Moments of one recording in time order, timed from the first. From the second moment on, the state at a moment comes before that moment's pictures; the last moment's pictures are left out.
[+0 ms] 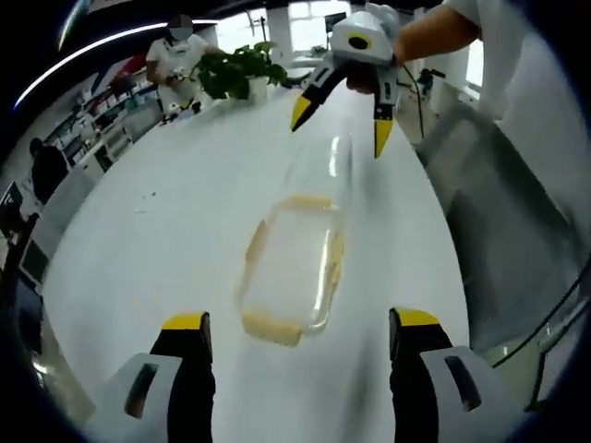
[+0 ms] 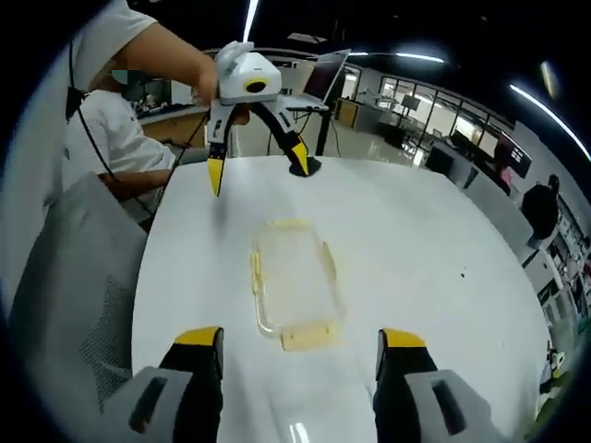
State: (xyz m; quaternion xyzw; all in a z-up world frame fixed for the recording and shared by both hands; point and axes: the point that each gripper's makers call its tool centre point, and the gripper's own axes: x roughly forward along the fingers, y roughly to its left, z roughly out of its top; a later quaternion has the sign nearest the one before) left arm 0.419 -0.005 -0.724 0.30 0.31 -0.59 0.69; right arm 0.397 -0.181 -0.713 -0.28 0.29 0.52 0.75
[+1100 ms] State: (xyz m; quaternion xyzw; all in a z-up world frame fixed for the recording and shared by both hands) left arm 0.440 -0.002 -0.783 0.35 0.34 -0.62 0.61; right arm 0.417 -0.164 -0.774 -0.37 0.33 0.55 0.67
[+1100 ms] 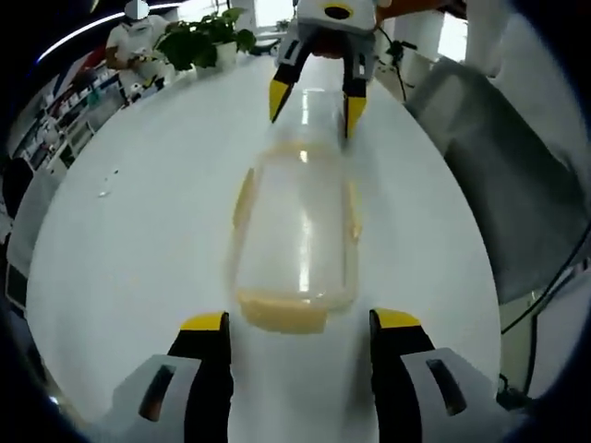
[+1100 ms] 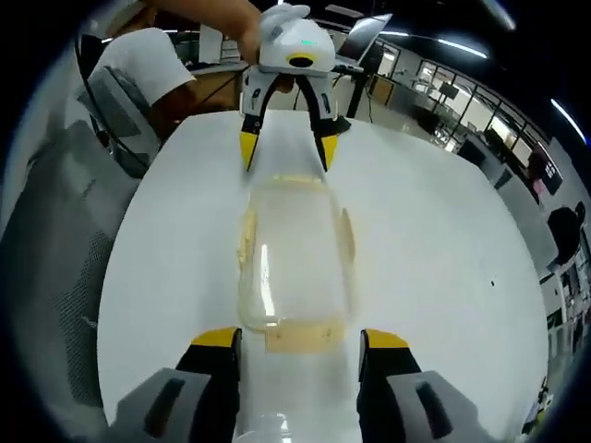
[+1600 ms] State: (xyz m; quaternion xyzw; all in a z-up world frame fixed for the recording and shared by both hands) left arm 0.443 -0.003 -0.795 0.34 0.35 -0.63 0.60; right arm 0.418 -0.166 -0.794 -0.39 0.35 0.56 0.64
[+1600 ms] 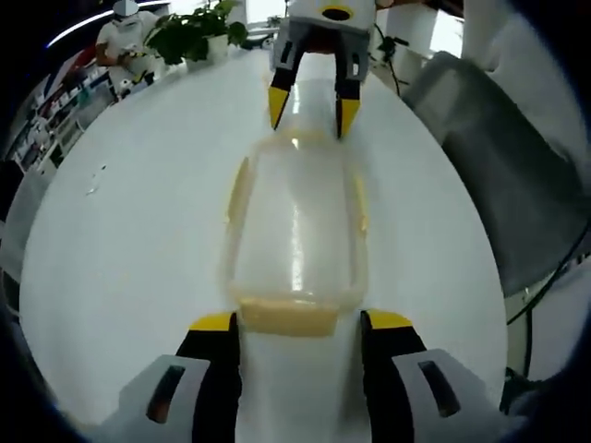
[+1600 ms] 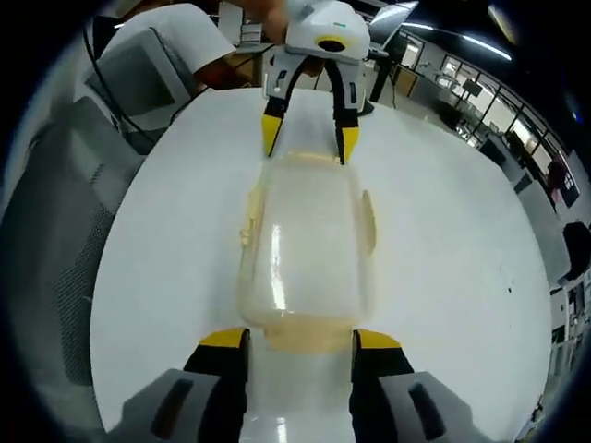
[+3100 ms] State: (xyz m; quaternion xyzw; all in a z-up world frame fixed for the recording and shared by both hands) left arm 0.430 0.004 -0.777 0.37 0.35 -0.62 0.60; right arm 0.417 -0.157 -0.784 -0.37 0.34 0.58 0.64
